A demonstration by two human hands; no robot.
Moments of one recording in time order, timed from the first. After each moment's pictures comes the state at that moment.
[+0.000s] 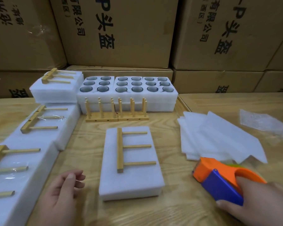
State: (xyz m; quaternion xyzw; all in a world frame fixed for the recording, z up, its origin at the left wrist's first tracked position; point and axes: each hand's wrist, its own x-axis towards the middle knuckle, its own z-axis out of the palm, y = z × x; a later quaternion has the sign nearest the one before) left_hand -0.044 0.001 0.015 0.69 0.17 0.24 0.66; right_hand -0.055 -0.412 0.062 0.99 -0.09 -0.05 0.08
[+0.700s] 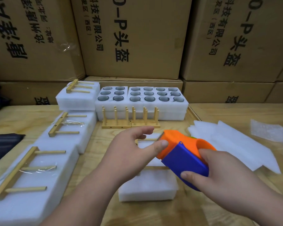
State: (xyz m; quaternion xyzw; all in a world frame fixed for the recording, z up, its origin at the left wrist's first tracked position) left_hand -0.009 -0.059 0.145 0.85 -0.08 0.07 0.52; right_hand -0.052 -0.288 0.155 0.99 0.05 0.03 -0.16
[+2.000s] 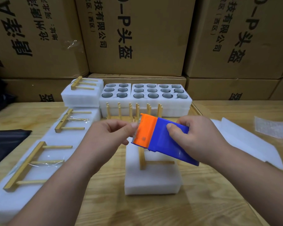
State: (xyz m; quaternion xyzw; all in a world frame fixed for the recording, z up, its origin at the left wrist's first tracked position) left_hand -0.007 -0.005 0.154 0.78 -0.03 0.07 0.62; right_hand 0.011 -0.246 0.166 0.94 0.12 0.16 -0.29
